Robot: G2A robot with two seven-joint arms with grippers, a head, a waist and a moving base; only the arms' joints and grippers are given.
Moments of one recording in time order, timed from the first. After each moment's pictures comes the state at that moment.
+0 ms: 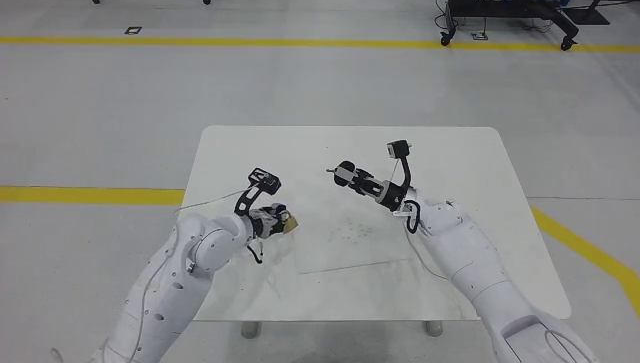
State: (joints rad) left arm 1.24 -1.14 -1.12 -1.59 0.83 -0.17 -0.84; right arm -1.00 -1.31 1.06 -0.91 0.15 -0.91 0.66
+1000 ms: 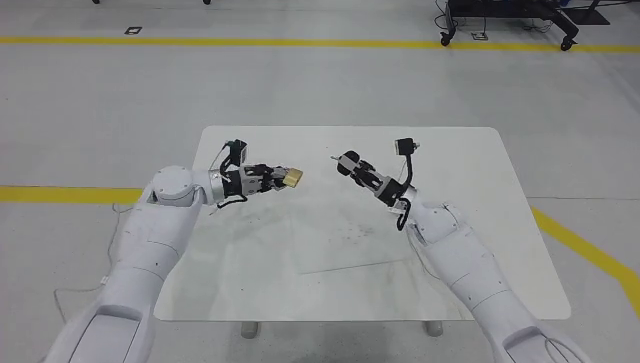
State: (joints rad) left arm 0.79 -1.27 -1.16 -0.74 -0.41 -0.09 -1.27; right arm -1.07 -1.31 1.09 -1.03 -0.06 -0.80 0.34
